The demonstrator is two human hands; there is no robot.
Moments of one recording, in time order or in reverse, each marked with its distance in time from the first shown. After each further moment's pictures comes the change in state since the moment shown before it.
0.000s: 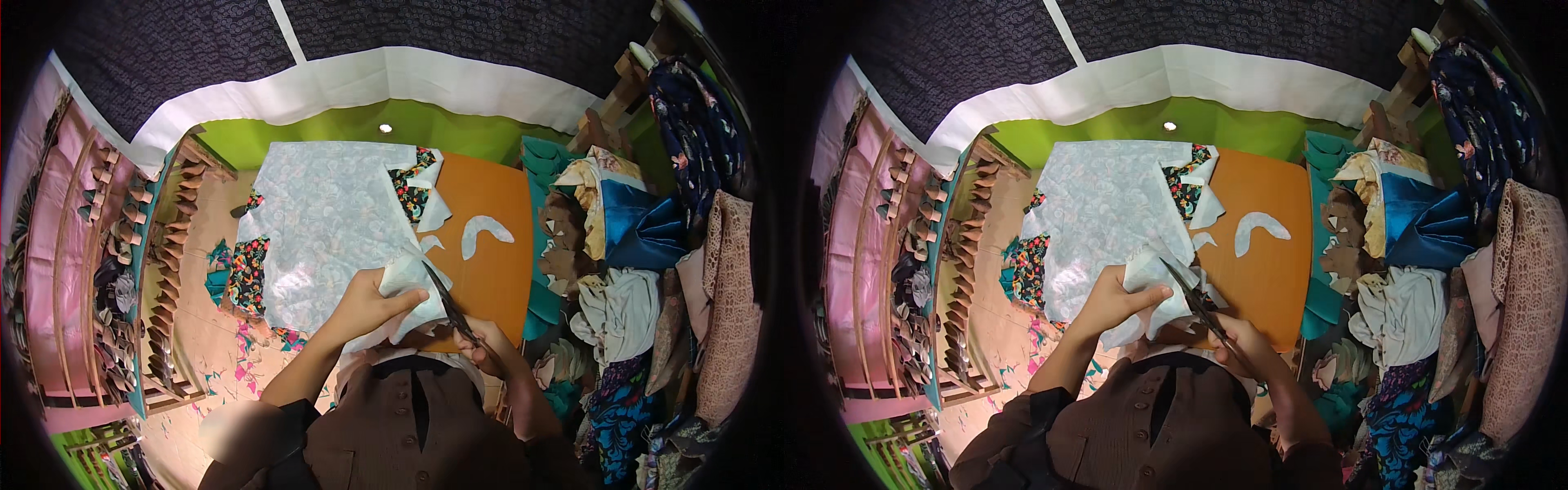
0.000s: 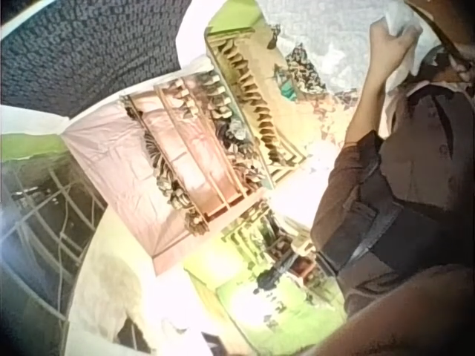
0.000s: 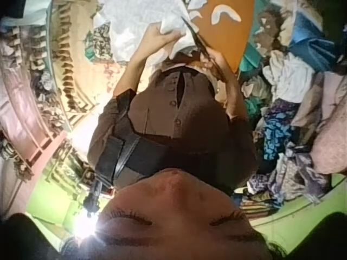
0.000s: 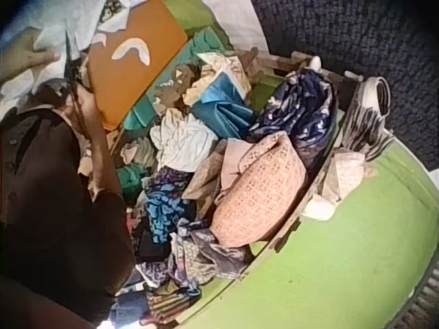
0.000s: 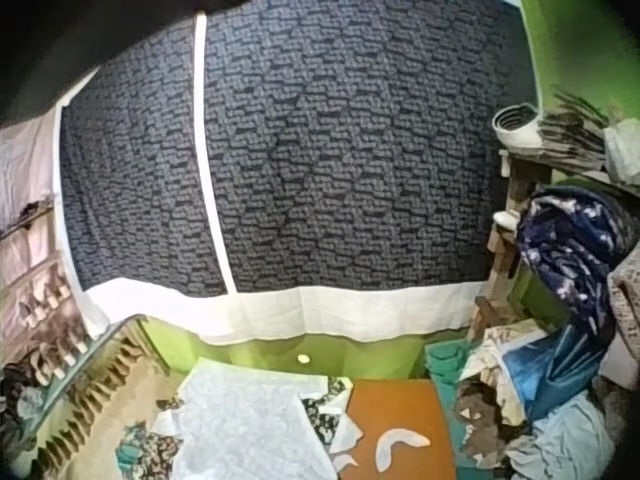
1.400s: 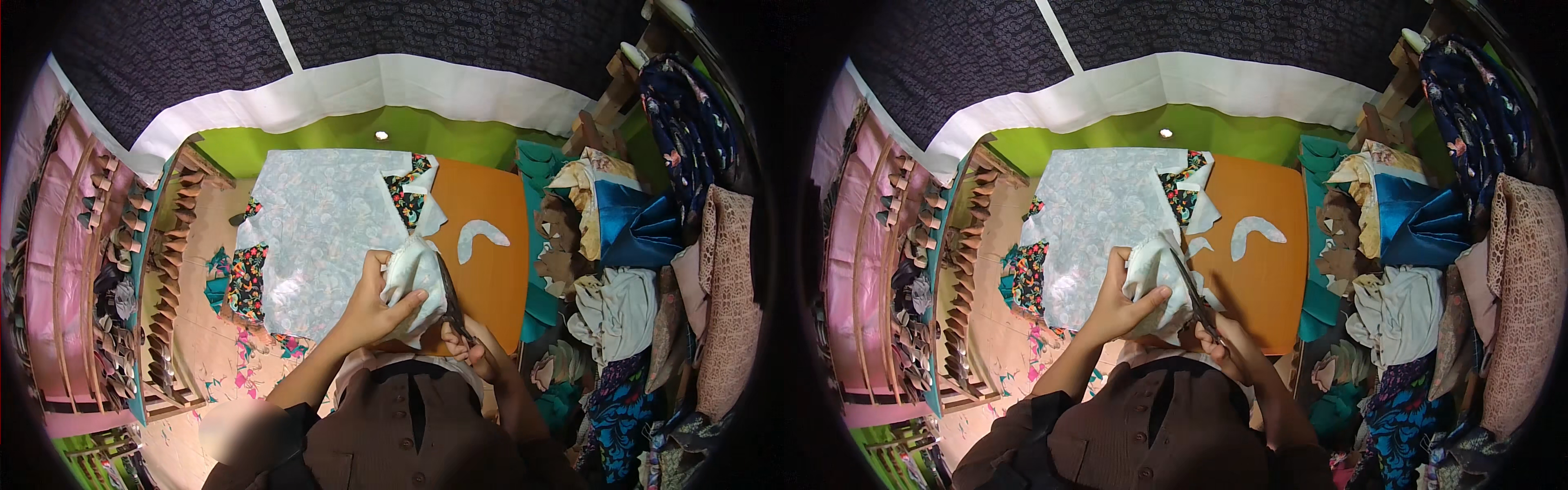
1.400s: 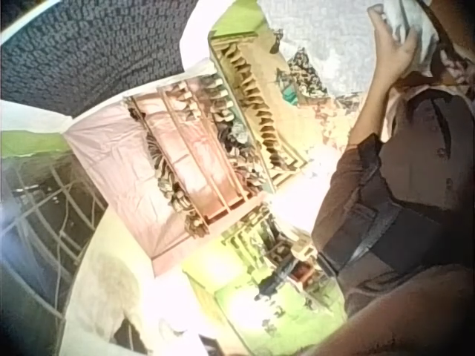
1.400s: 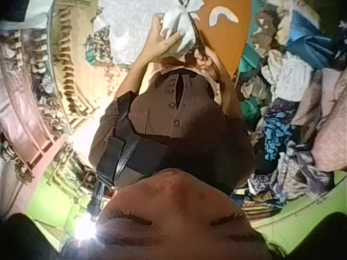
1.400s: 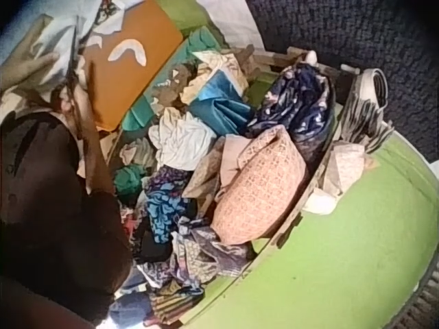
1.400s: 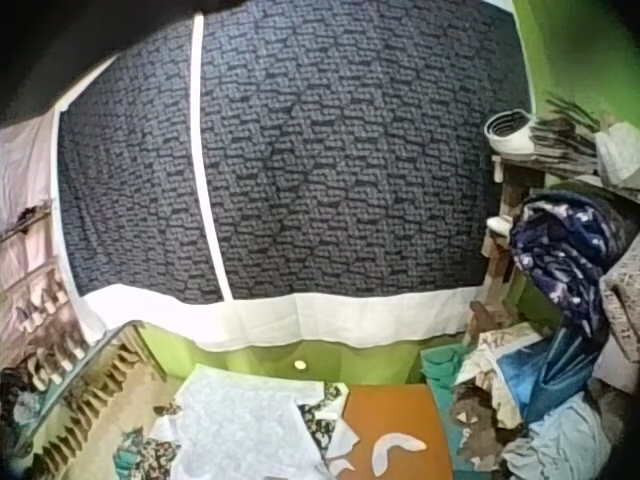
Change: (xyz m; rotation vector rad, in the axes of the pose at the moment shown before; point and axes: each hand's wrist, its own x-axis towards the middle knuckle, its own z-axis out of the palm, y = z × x) left_hand 0.003 -0.006 0.014 0.126 0.135 0.358; right_hand 0.002 0.009 0.003 0.160 -0.091 -0.058
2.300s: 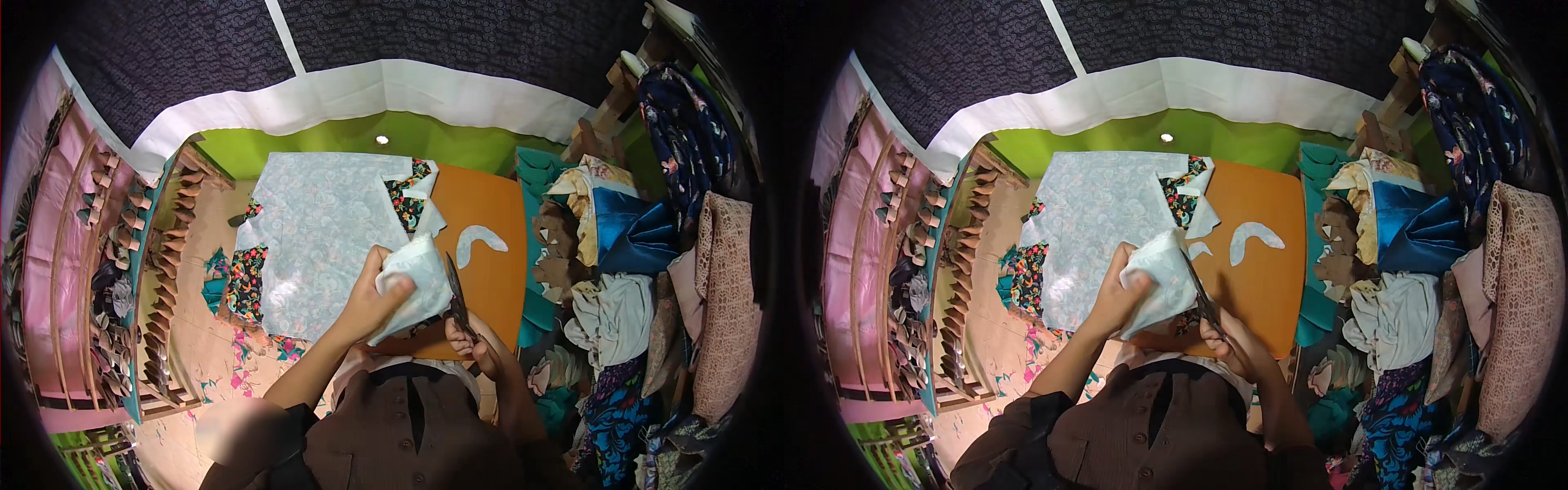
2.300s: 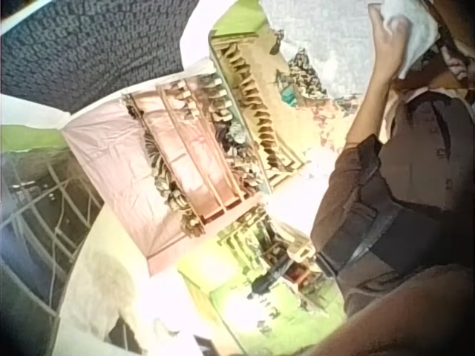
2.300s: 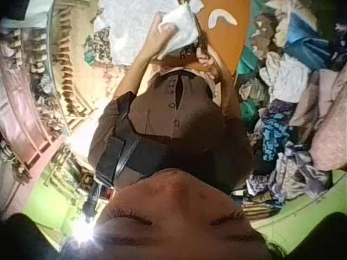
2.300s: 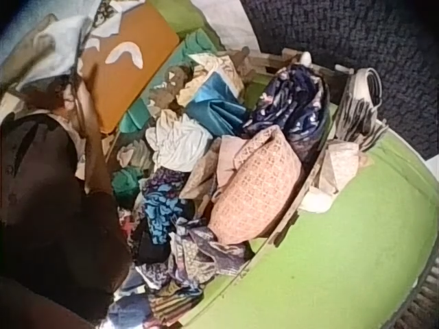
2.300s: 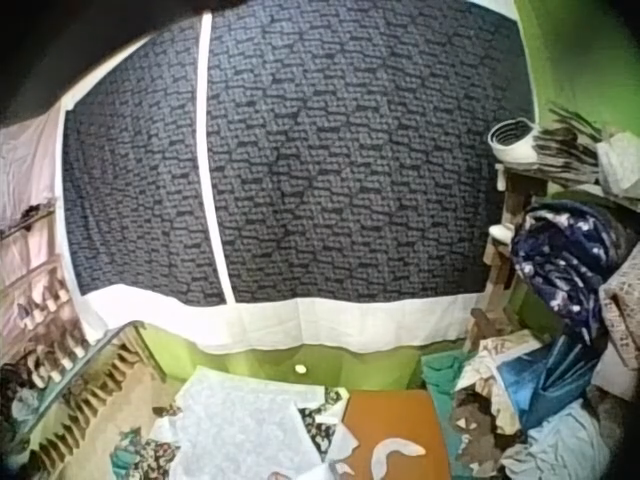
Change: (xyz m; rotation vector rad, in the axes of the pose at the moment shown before) left_hand 0.003 -0.018 -0.006 -0.363 -0.032 -0.101; right_hand 0.013 0.017 -0.022 0.354 0.018 0.336
